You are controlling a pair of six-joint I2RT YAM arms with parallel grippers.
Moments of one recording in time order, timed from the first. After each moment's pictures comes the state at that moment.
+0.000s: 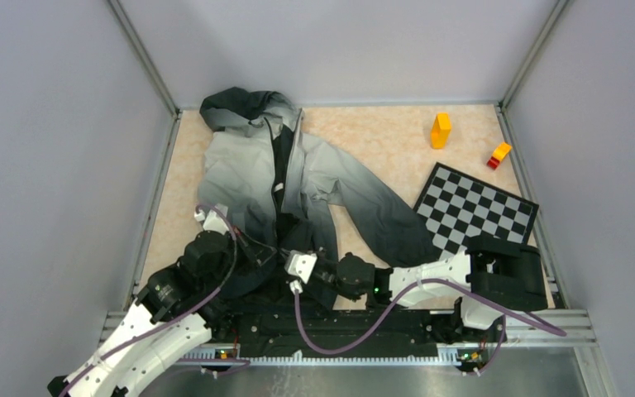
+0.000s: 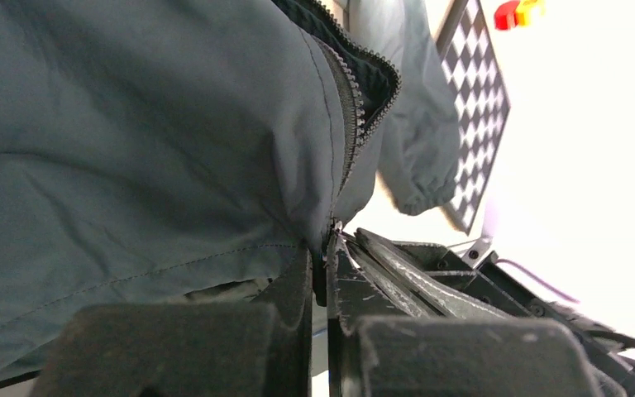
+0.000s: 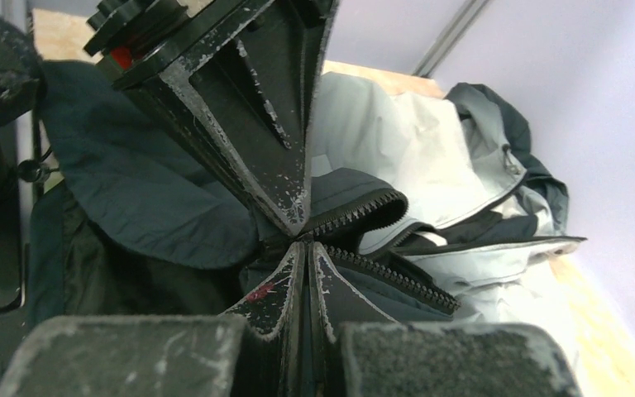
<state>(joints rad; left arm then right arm) -0.72 0.39 0.63 -0.77 -0.09 -1.10 1.42 1.56 0.66 0.93 0.30 -0.47</state>
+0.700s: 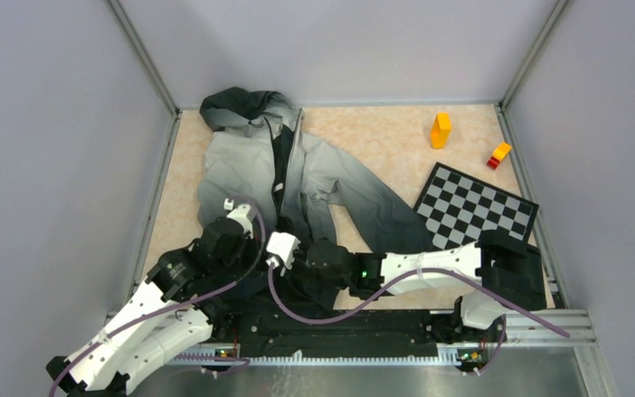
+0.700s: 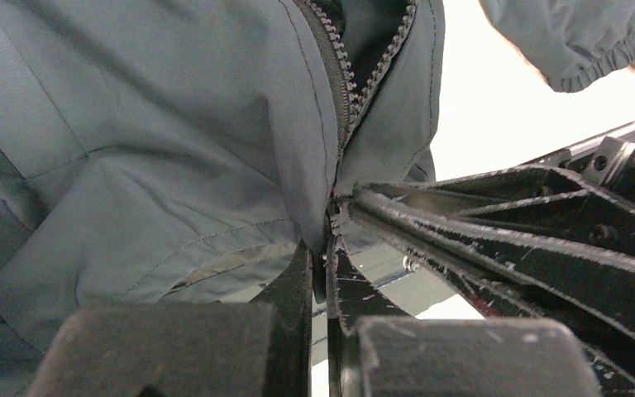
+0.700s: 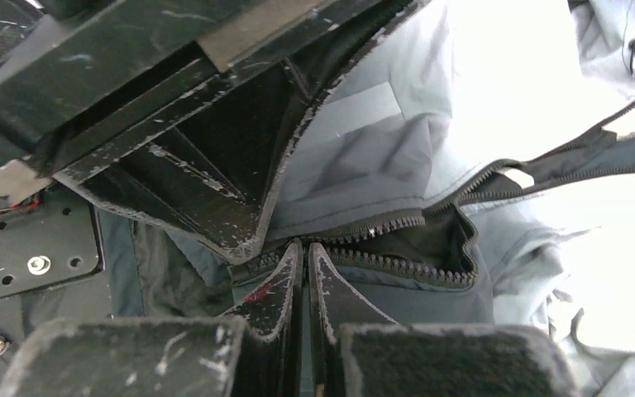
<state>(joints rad) -0.72 0.60 0.74 -0.94 0.03 -0.68 1.38 1.56 0.90 0.37 0.24 -0.22</state>
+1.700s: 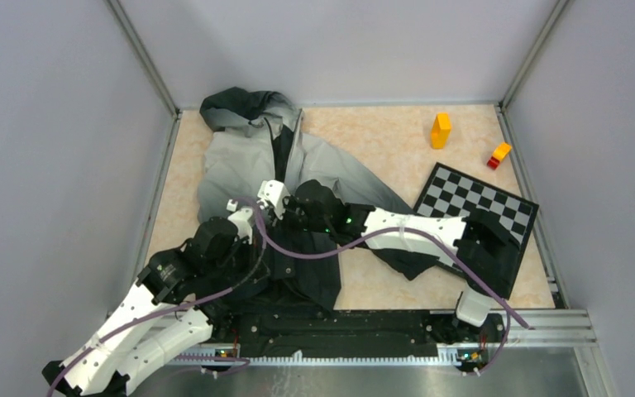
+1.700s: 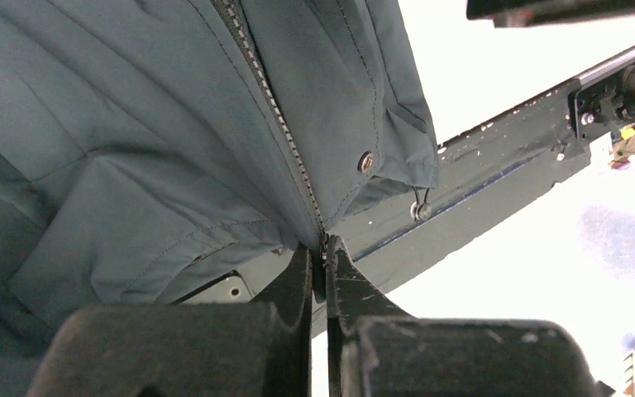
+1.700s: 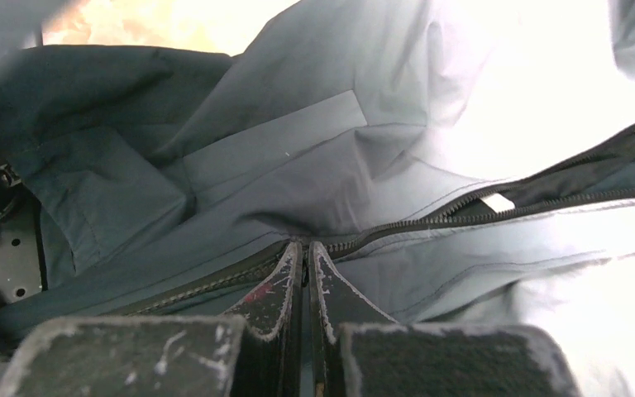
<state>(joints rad) -0.71 0.60 0.81 -1.04 0.12 -0.54 1.13 1.70 1.22 0.10 -0.07 -0.18</state>
